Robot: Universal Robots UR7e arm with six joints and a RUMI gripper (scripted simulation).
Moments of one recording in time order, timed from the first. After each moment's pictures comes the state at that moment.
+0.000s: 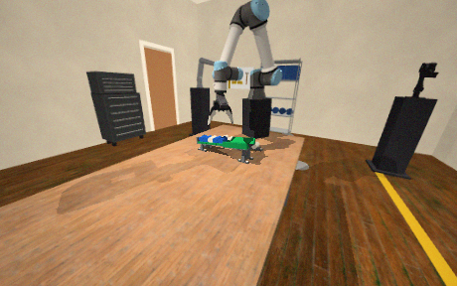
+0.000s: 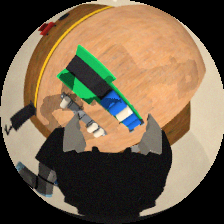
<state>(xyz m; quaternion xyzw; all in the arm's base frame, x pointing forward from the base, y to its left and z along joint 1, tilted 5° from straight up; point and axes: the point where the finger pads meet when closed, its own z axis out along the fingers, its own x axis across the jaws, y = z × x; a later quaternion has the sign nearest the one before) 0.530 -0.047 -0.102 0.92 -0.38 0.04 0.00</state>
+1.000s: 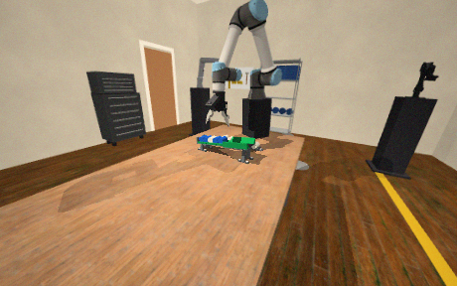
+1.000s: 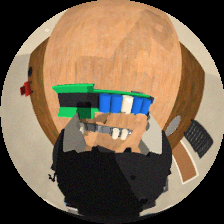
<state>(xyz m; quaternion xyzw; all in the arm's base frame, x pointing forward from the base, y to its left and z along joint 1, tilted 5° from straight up) 0.534 -0.071 -0.104 0.73 -0.69 0.04 -0.01</state>
